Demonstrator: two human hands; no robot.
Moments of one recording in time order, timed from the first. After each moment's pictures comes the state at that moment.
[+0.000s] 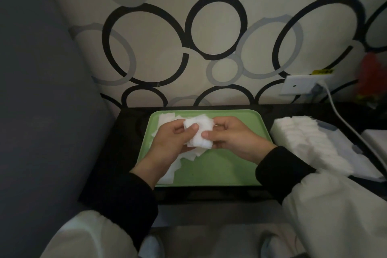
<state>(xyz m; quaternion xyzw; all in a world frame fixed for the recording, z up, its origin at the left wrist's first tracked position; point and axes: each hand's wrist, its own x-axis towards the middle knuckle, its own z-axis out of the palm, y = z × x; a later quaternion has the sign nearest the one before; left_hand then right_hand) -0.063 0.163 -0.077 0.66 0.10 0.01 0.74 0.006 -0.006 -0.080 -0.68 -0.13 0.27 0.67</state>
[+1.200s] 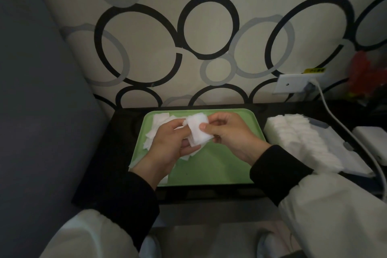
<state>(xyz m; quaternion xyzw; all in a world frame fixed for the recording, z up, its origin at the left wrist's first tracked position) -0.057 0.146 -0.077 0.60 0.13 -0.01 0.79 -0.001 -0.008 -0.072 -0.71 -0.08 0.16 0.68</state>
